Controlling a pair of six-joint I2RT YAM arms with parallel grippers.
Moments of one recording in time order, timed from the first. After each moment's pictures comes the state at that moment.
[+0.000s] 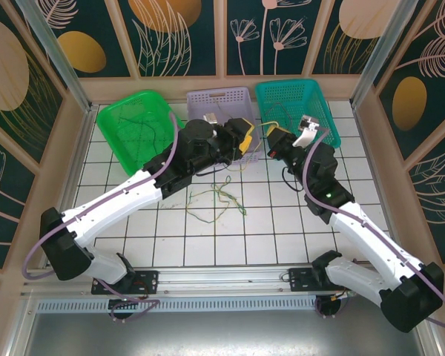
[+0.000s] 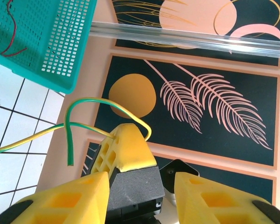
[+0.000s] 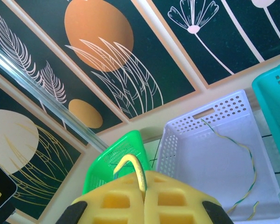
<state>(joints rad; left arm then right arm) -0.90 1.46 1.36 -0.07 0.01 -1.71 0.54 0.97 0.80 0.17 0.05 0.67</state>
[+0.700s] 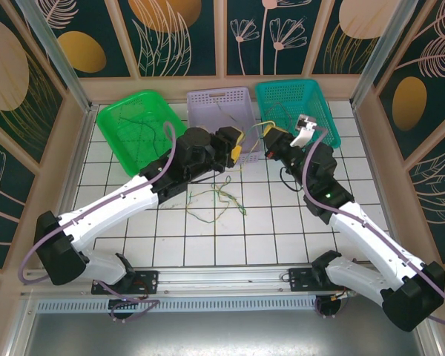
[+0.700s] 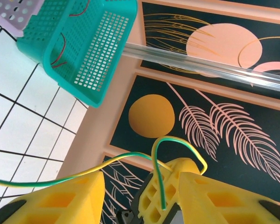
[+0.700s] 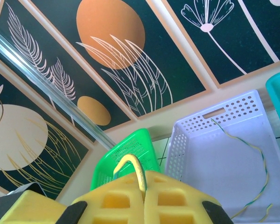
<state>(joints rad) -0.88 1.41 1.25 -0.12 -0.06 -1.80 0.57 0.97 0.81 0.17 0.05 0.66</state>
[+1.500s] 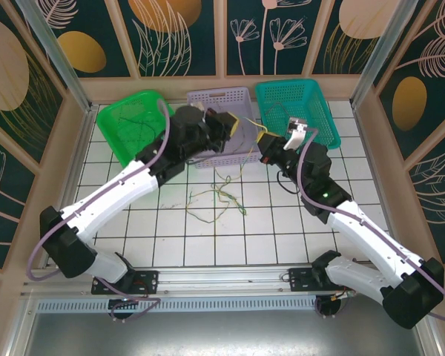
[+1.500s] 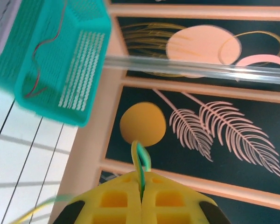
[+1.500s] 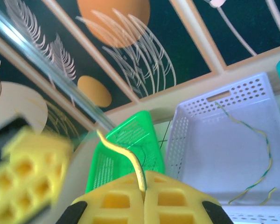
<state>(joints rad) -0.74 1.50 1.47 -0.17 0.06 -1.55 0.59 0.99 0.81 0.11 -0.04 0.61</state>
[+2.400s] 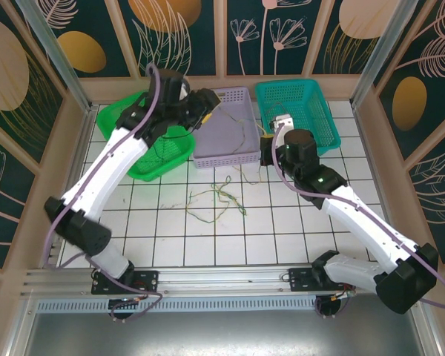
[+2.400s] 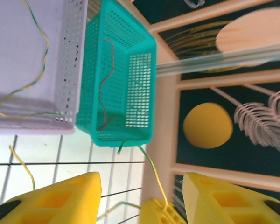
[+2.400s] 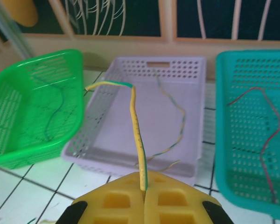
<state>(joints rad) -0.54 1.59 1.76 -0.62 0.25 -1.22 0.61 1.11 0.99 -0.21 0.18 0.16</state>
